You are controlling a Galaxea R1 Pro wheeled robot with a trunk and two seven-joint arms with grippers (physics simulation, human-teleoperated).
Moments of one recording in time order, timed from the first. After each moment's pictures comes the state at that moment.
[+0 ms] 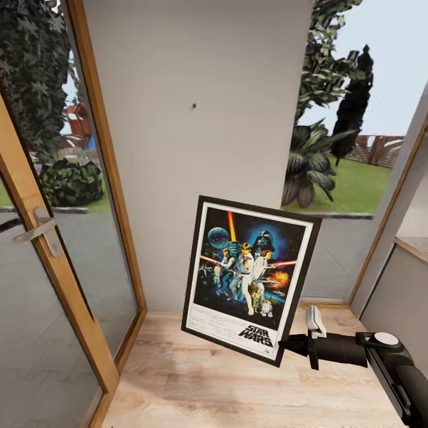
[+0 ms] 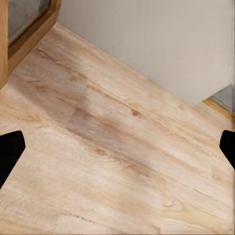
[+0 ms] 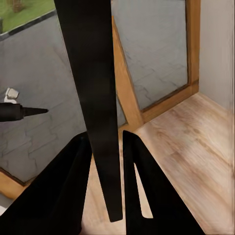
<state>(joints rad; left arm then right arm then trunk) -0.26 0.20 -0.12 -0.03 0.89 -0.52 -0.69 -0.33 -0.32 -0.07 -1.25 -0.02 0.35 1.33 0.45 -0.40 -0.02</state>
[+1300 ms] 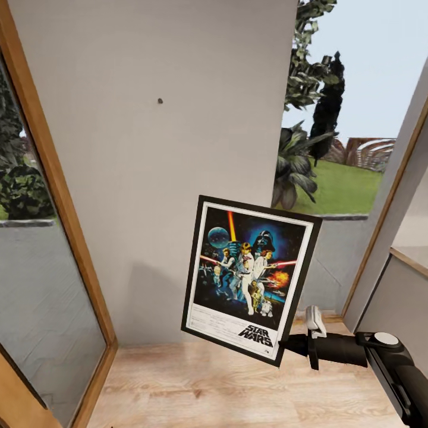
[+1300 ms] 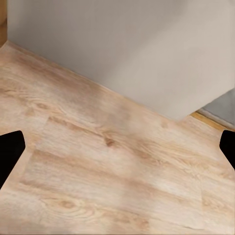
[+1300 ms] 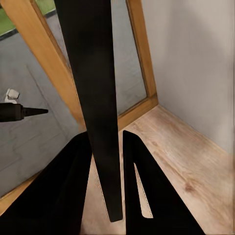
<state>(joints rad) -0.26 0.20 -0.12 -0.03 0.89 -0.52 -0.69 -0.33 -0.32 -0.07 -1.25 -0.02 0.35 1.33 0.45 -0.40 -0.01</state>
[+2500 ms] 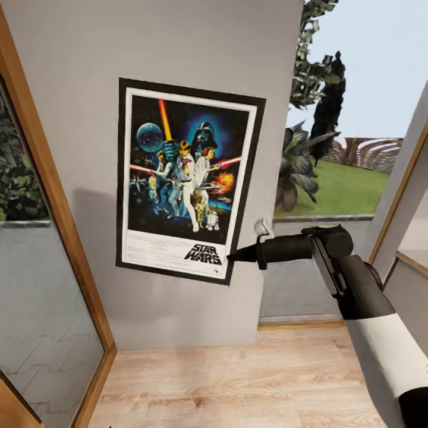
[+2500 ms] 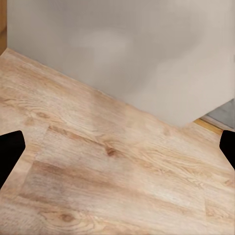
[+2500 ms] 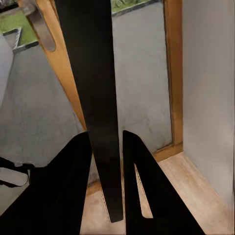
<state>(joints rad) -0.26 0.20 -0.12 -0.03 0.89 -0.52 -0.69 -0.89 -0.16 0.19 -1.41 -0.02 0.96 1.33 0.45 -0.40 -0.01</state>
